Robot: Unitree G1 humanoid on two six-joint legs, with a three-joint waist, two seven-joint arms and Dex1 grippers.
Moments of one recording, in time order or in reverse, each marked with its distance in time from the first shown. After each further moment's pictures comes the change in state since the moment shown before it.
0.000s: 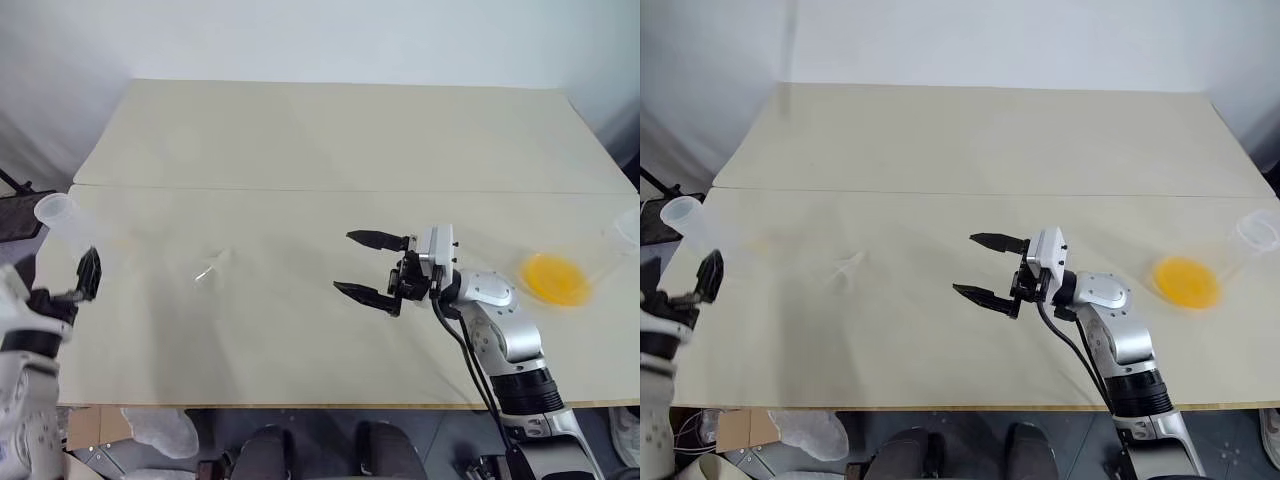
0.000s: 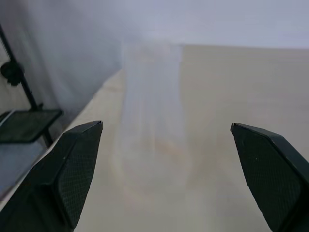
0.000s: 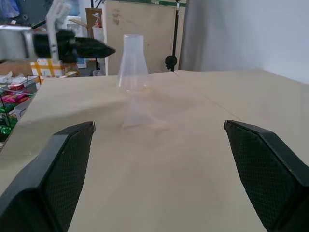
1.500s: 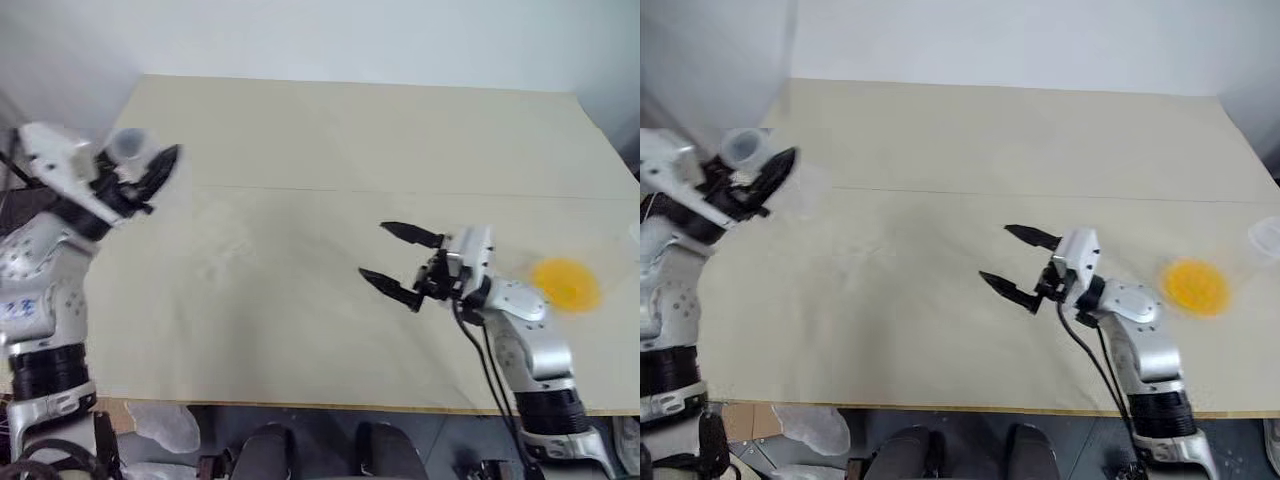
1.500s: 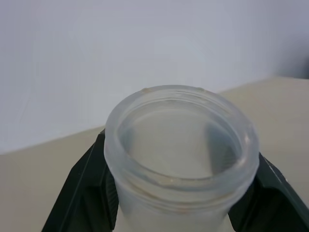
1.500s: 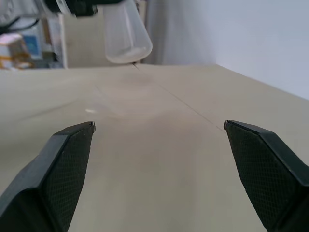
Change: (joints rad) left arm -0.609 0.121 -0.407 0.242 -0.021 -0.051 -0.556; right arm 0.170 -0.121 -0.163 -0.129 -0.008 -0.024 -0.123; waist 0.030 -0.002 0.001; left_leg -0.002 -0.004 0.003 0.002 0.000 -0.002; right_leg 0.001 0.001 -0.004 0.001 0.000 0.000
